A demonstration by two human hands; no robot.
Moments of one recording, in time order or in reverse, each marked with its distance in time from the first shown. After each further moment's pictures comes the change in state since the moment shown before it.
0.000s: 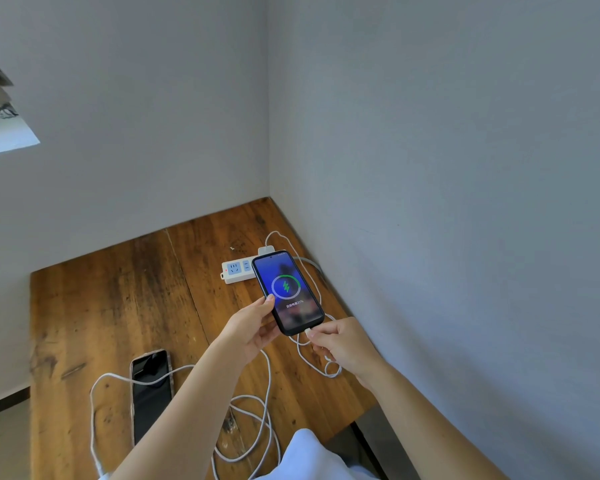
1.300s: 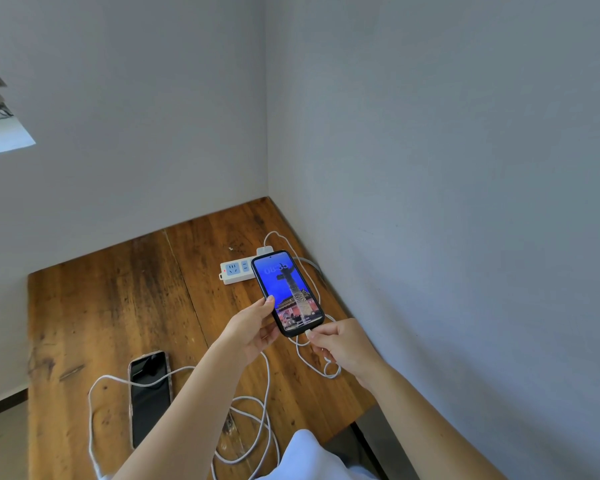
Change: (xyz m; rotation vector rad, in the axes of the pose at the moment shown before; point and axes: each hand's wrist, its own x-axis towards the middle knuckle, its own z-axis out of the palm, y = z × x) left_hand 0.003 -0.001 0.002 0.041 0.026 0.001; right_hand 0.003 0.004 -0.003 0.037 -0.029 0.033
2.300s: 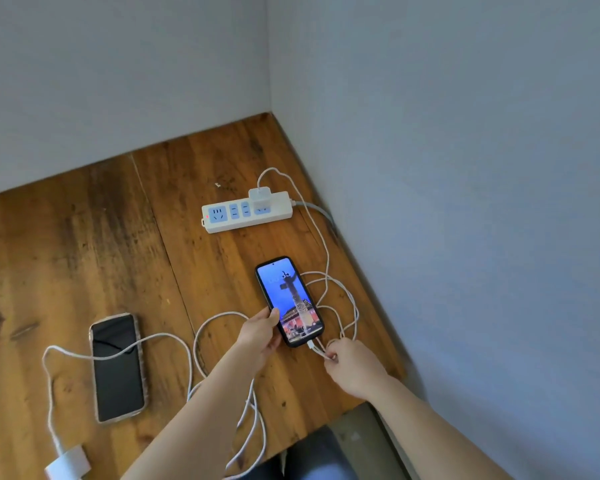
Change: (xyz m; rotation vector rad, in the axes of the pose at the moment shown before) left_hand 0.130 -0.099 -0.001 0.076 0.289 -0.265; right_hand 0.074 0.115 0.002 -0.732 -0.260 0.138
